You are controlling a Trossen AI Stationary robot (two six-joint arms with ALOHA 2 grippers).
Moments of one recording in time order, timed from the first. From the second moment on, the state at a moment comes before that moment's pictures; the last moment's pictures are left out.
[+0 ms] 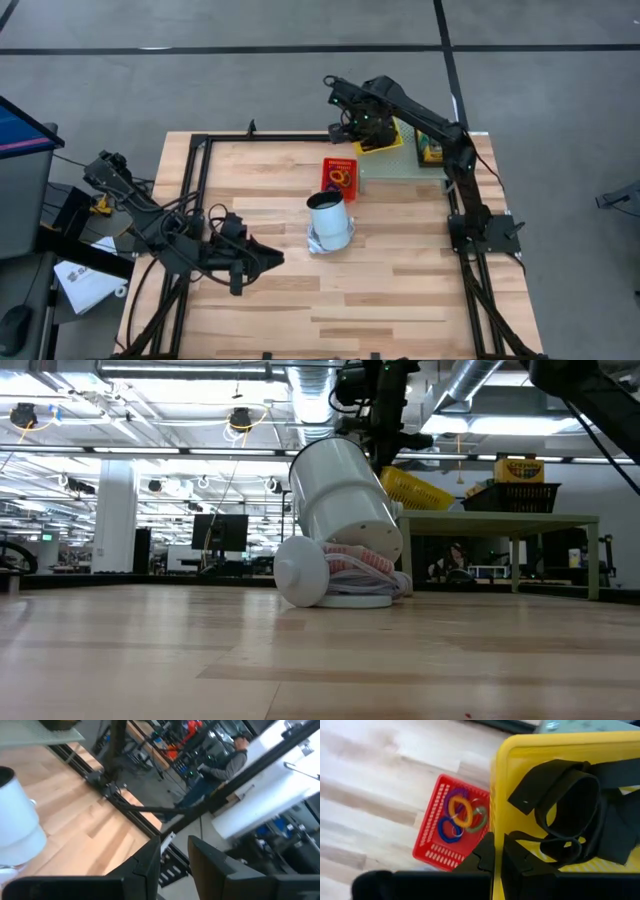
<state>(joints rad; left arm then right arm) -0.71 1.22 1.21 -0.20 -0.74 -0.95 -0.51 2.11 2.33 -1.57 0.10 0.76</state>
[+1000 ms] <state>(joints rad) -0.72 1.22 1.21 -0.20 -0.68 -0.94 -0.61 2.18 2.33 -1.57 0.09 0.78</state>
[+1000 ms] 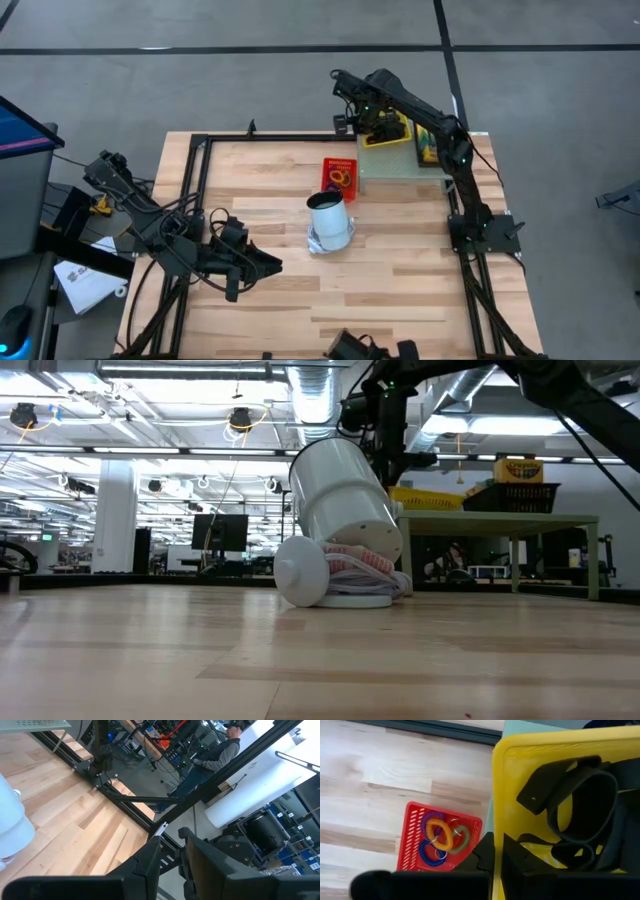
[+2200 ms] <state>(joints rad) -0.72 1.22 1.21 -0.20 -0.68 -0.97 -0.64 2.18 2.33 -1.48 0.14 0.74</state>
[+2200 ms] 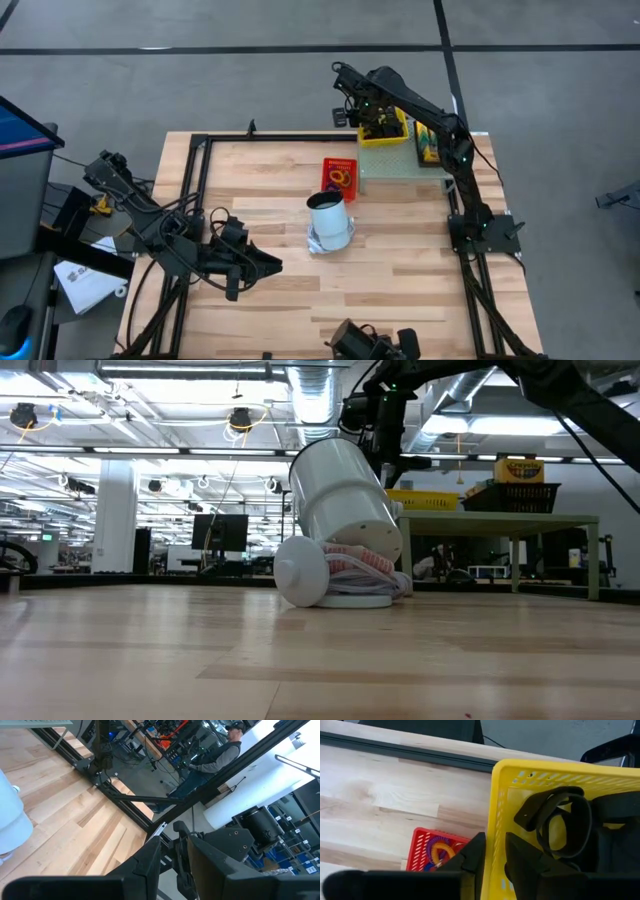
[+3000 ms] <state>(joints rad) -0.72 1.22 1.21 -0.20 -0.68 -0.97 -0.66 2.06 2.33 -1.37 0.21 0.75</state>
